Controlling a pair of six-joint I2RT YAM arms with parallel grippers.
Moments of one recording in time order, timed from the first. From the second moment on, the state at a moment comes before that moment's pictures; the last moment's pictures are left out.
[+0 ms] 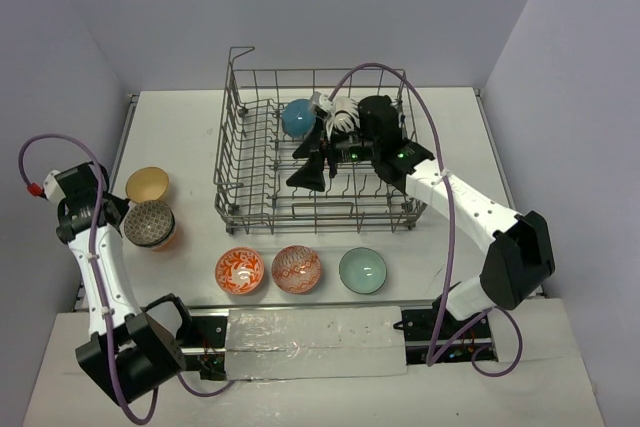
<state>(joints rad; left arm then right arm) 0.52 0.99 0.86 -0.69 -0.14 -0.62 0.58 1.46 1.22 -0.03 -0.88 0.04</state>
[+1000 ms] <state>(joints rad) 0.60 1.23 0.84 -0.65 -0.25 -0.76 0.58 1.49 1.23 -0.09 -0.88 0.01</state>
